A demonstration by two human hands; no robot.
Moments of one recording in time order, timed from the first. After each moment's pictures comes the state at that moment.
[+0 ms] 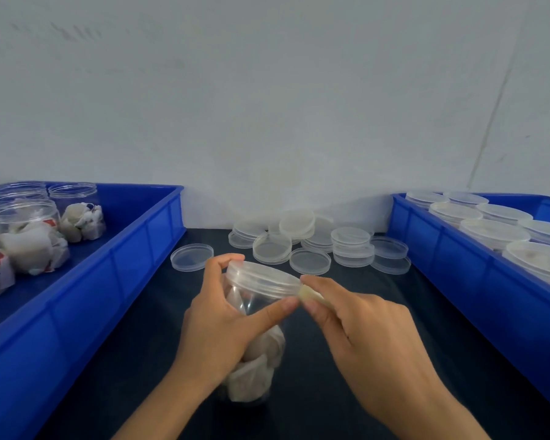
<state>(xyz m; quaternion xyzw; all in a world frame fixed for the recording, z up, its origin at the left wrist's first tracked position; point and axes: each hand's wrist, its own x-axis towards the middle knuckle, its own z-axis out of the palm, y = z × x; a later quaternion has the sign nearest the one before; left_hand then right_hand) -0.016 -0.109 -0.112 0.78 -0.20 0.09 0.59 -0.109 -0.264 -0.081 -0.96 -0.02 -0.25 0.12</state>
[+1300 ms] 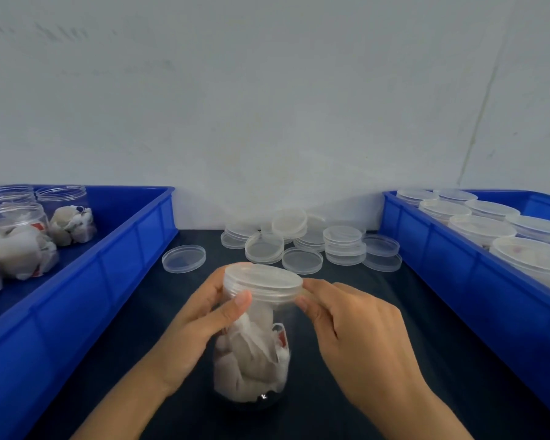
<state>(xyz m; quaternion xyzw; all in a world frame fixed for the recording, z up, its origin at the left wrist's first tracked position) -0.010 -0.091 -0.110 0.66 -0.31 -0.12 0.68 -0.102 -0.270 -0.092 -0.94 0.00 -0.30 0.14</state>
